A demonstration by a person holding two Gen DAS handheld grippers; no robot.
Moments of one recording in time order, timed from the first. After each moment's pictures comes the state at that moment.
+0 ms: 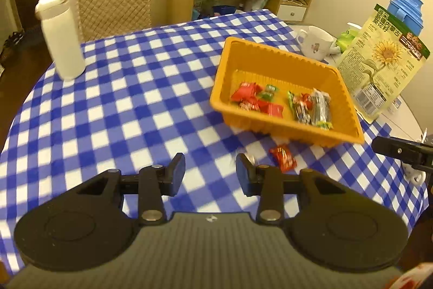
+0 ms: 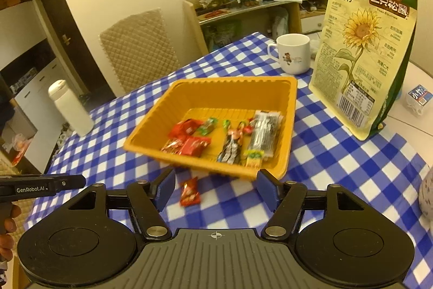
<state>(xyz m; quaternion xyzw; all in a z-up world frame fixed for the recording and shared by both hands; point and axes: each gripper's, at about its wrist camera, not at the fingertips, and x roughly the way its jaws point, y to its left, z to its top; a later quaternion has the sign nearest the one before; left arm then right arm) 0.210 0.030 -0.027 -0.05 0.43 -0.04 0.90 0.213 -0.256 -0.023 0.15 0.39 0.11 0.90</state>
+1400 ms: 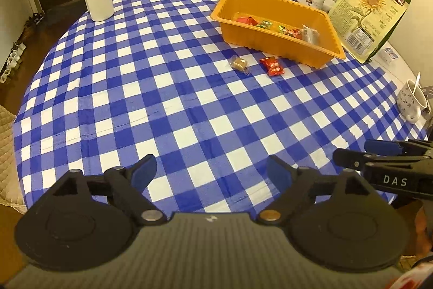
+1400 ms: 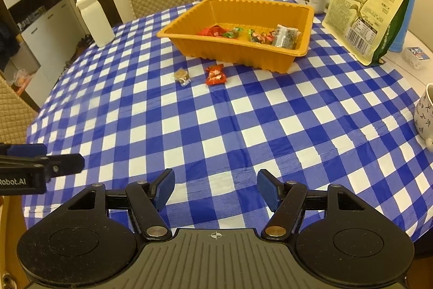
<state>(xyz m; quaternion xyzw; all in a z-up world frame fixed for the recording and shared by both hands) 0.069 -0.001 -0.044 -0.03 0.47 0.00 0.88 0.100 -0.210 -0.059 0.07 0.47 0.13 0.87</state>
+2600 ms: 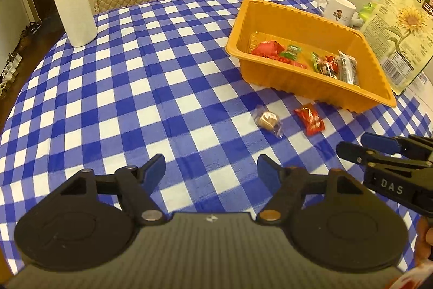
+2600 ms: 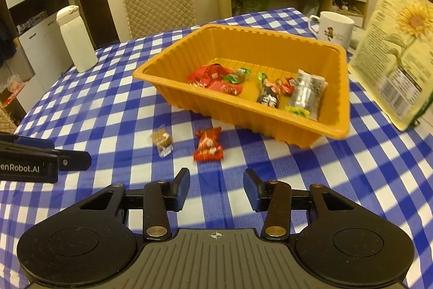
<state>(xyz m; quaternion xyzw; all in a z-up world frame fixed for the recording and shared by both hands) 0.205 0.017 -0.081 -0.02 0.46 0.00 0.89 0.221 -0.188 -0.098 0.04 0.42 0.14 0.90</state>
